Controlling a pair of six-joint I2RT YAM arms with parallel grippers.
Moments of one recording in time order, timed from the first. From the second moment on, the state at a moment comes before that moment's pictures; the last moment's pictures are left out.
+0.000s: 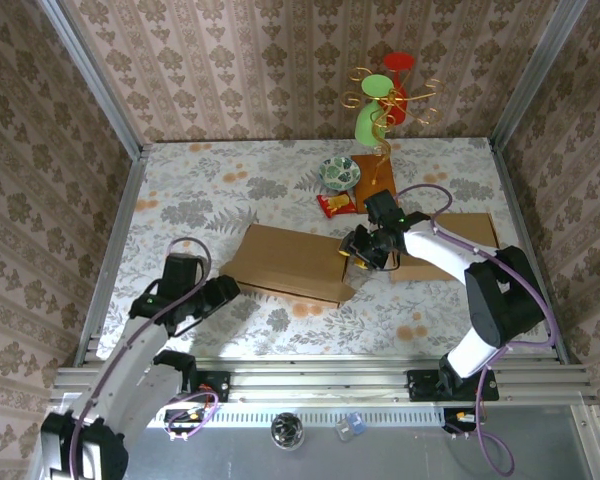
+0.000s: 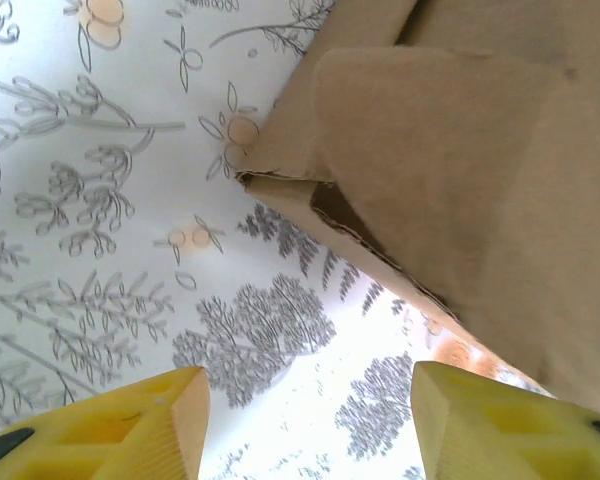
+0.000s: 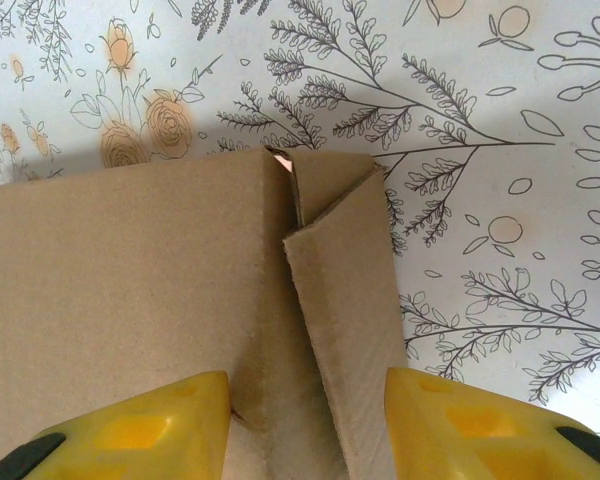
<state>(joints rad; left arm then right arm) -0.28 0.73 0.47 -0.69 0.30 -0.77 0.41 1.63 1.03 -0.52 -0.32 0.96</state>
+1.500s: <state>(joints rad) -0.11 1.51 0.91 -0.66 0.56 -0.16 0.41 1.54 0.99 -0.53 -0.43 0.88</state>
